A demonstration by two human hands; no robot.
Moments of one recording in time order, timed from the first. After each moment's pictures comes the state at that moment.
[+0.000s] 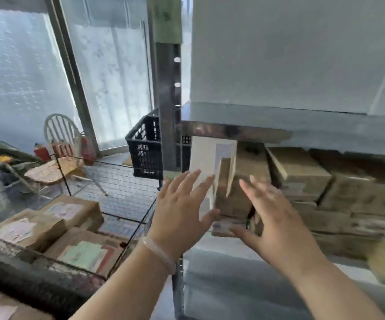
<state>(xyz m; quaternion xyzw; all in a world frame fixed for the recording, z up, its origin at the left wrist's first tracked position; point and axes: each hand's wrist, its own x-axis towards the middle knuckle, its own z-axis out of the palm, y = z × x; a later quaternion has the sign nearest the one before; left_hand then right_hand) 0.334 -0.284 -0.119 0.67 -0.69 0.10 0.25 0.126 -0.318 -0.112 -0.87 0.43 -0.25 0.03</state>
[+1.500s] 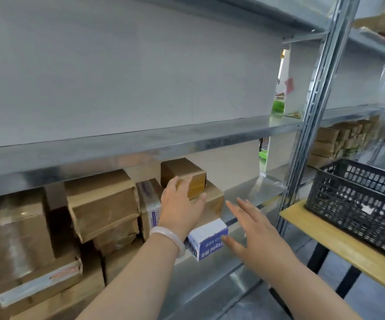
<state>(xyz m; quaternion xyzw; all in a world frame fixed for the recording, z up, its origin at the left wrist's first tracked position) -0.526 -0.453 -0.112 0.45 -0.77 -0.28 0.36 -0.661 -0.299 -0.110 -0.60 0.77 -0.21 0.03</state>
